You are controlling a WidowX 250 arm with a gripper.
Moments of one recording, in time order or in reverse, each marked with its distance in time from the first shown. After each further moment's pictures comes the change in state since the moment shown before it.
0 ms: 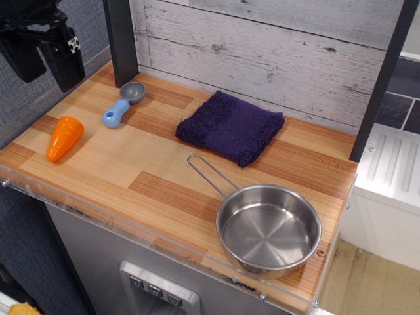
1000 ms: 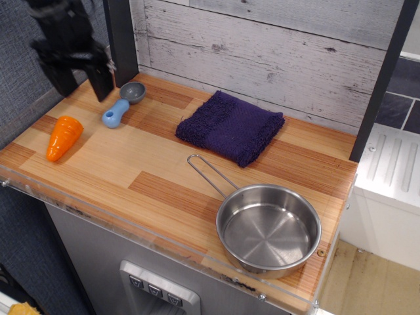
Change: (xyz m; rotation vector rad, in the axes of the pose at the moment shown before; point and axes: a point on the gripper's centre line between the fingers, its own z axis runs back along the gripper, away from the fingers) arm 0.064 0.050 -0.086 0.014 -0.013 0.139
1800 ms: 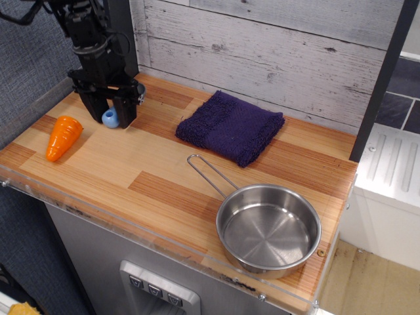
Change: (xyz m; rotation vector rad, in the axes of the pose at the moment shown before) arm 0.011 -0.011 -0.047 0.034 0.019 -0.048
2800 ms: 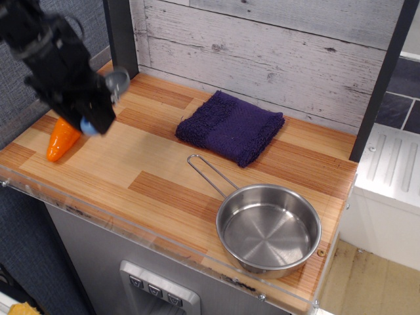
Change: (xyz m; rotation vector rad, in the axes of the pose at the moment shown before) arm -0.077 -0.047 0.067 -0.135 -0.176 0.014
